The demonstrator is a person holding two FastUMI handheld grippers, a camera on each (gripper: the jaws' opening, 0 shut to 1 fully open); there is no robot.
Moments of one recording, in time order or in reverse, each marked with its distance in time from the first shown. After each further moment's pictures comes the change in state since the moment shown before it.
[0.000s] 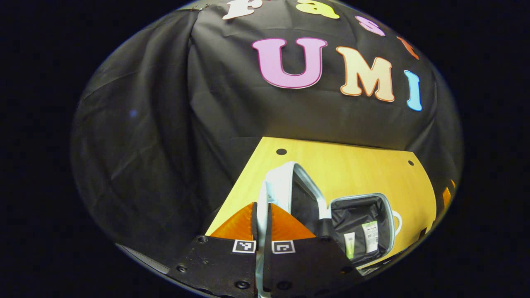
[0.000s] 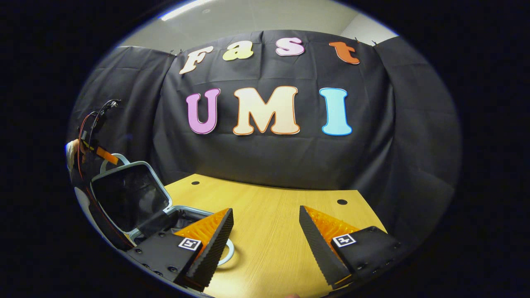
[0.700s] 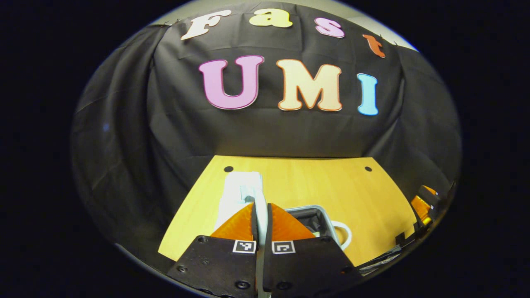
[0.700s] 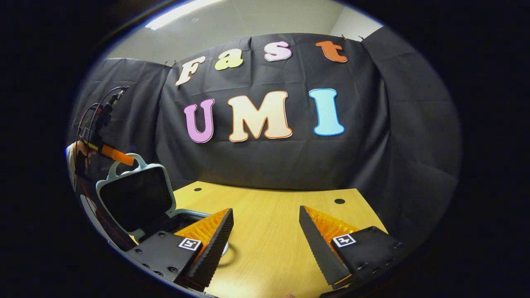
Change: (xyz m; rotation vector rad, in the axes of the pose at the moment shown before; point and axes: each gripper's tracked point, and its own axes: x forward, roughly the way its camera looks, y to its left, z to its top) left arm -0.045 -0.178 0.023 0.049 -0.111 -0.237; right arm -0.023 -0.043 0.001 0.057 -0.022 0.023
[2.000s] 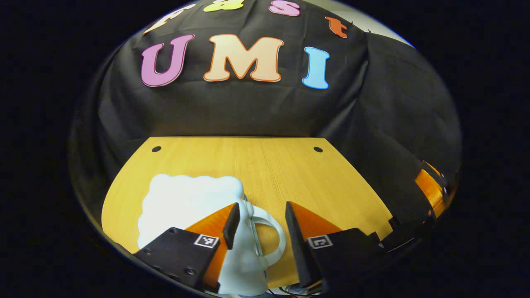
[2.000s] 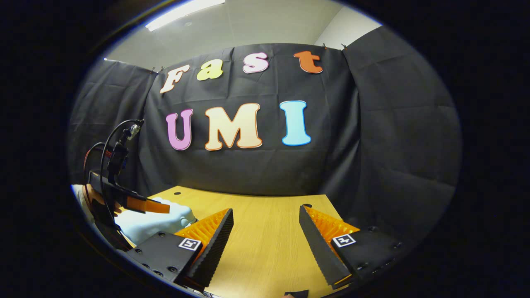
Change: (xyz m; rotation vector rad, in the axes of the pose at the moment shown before) left arm 0.063 -0.209 -0.074 0.011 0.028 -0.197; right arm -0.066 -0.085 0.041 0.006 -0.088 -0.110
